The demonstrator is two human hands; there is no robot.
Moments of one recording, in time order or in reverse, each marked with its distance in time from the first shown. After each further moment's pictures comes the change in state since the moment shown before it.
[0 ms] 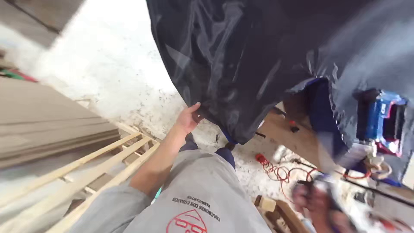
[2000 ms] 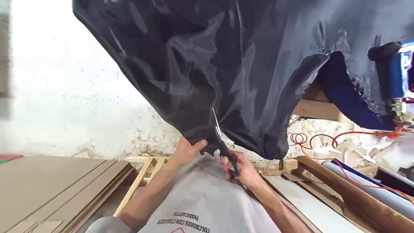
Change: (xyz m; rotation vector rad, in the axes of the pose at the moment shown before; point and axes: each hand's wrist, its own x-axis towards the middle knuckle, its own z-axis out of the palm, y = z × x) left_hand 0.025 0.107 -0.052 0.572 -0.488 -0.024; right_hand 0.226 0.034 0.274 0.001 0.114 0.321
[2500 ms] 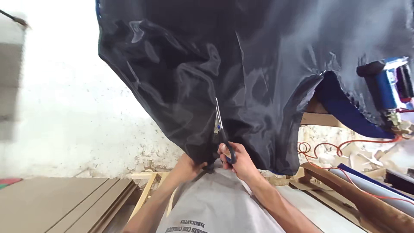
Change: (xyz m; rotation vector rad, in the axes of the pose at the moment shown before) left_hand 0.004 0.007 -0.064 0.863 -0.214 0.152; right_hand 0.059 -0.077 0.039 0.208 0.097 -0.073
